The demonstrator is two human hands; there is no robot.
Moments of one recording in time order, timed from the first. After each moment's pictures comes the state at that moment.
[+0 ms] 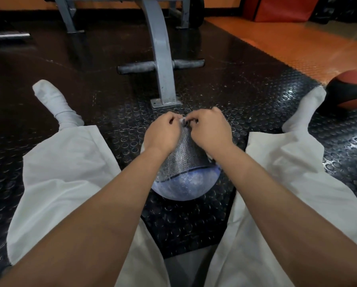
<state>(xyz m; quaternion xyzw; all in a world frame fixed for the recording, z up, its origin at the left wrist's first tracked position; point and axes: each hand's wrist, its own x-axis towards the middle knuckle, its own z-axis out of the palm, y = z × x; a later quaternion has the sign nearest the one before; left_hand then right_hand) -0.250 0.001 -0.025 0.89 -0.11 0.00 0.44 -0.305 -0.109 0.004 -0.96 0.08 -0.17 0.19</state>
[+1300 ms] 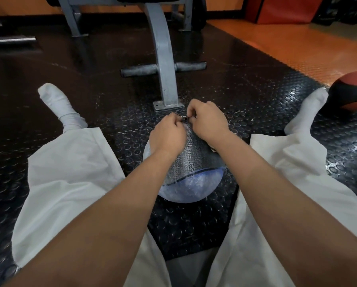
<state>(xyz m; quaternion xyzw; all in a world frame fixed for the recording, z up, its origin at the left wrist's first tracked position) -0.256 -0.009 -0.023 0.92 -0.10 0.05 0.38 -0.278 -0.116 0.014 -0.97 0.06 -0.13 0.20</state>
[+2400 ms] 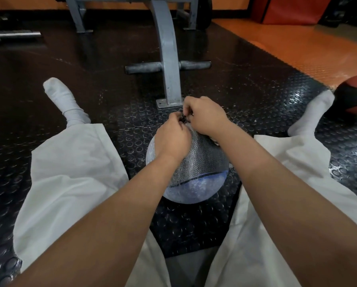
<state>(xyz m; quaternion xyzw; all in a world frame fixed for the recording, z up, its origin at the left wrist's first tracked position) -0.274 -0.007 -0.019 0.90 -0.10 0.06 0.41 -0.268 -0.112 0.021 -0.98 -0.02 -0.10 0.16</state>
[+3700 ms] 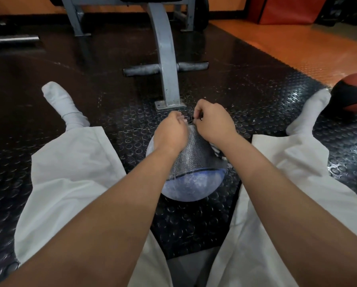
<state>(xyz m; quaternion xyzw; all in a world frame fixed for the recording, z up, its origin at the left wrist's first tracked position) -0.253 -0.012 -0.018 0.90 -0.09 0.01 0.42 -0.285 -0.122 0.008 -0.96 0.07 -0.16 0.24</state>
